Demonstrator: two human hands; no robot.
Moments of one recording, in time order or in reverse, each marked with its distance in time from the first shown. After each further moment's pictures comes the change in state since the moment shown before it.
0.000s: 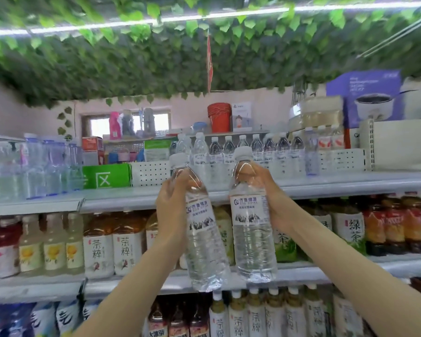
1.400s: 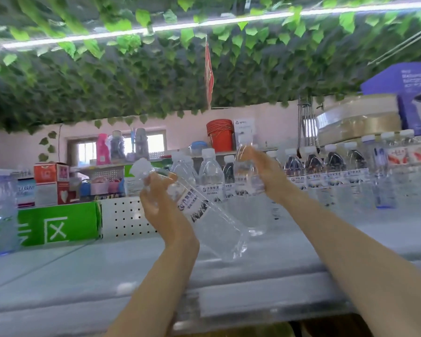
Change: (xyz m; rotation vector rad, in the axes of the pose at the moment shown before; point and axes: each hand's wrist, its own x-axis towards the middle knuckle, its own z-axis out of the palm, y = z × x) left_hand 0.321 -0.118 0.048 -0.366 0.334 0.217; right_hand 0.367 0.041 -0.123 -0.485 0.248 -0.341
